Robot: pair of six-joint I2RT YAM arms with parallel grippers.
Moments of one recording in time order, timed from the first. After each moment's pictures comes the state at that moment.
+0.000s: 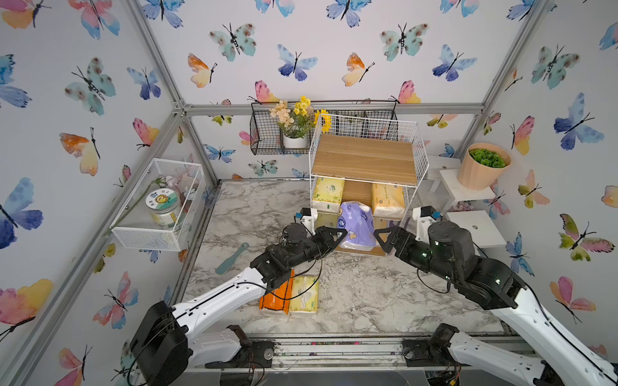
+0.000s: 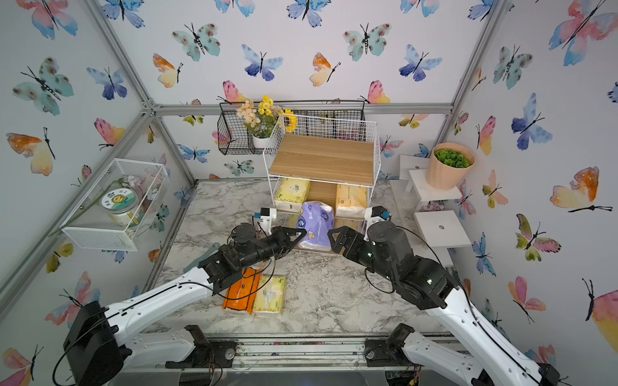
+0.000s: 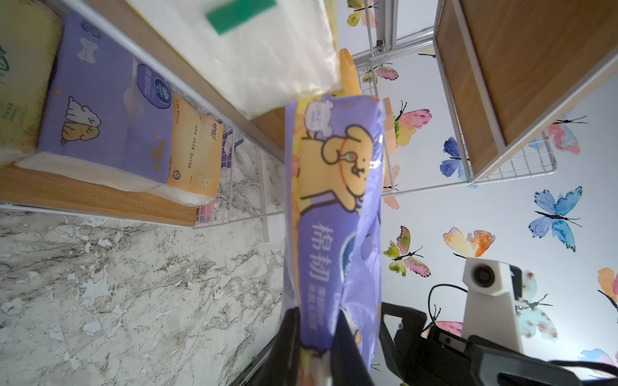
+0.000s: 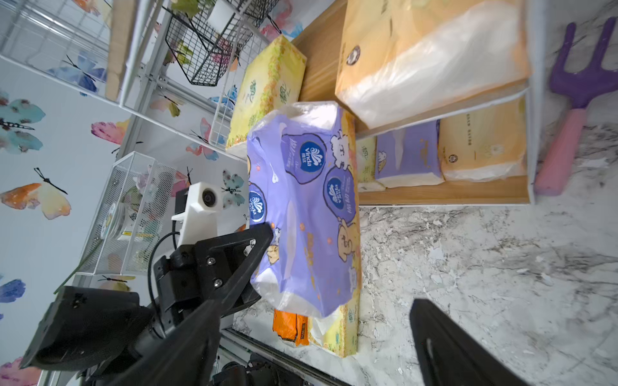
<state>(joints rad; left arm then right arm) -0.81 1.19 0.81 0.22 0.22 -1.26 0.80 0.89 1.14 -0.75 0.07 0.95</state>
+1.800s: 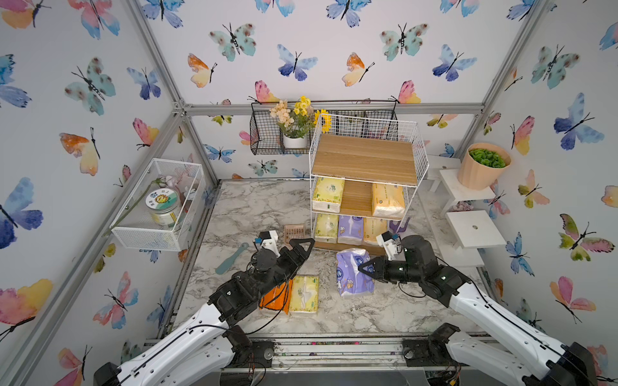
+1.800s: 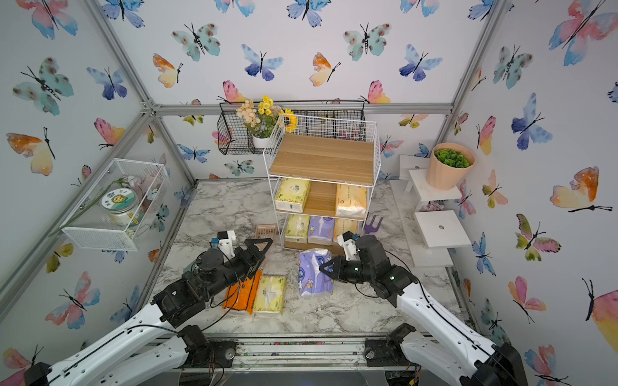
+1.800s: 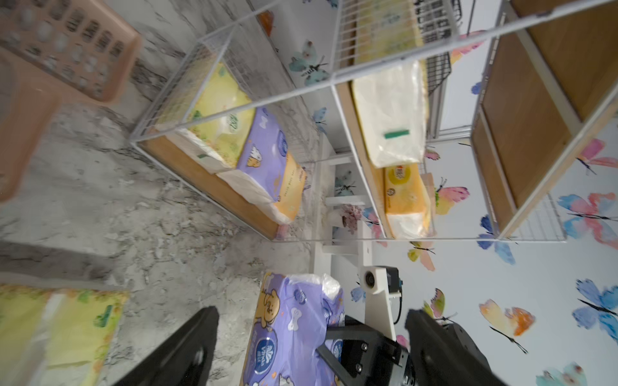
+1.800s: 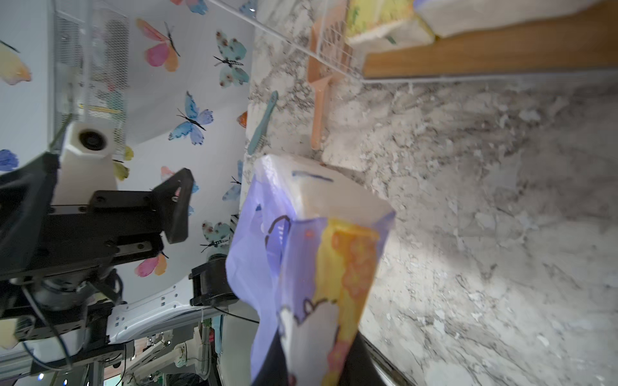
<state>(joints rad) -0.81 0.75 0.63 -0.22 -0.11 -1.35 0.64 0.95 0.60 -0.34 -0.53 0.84</state>
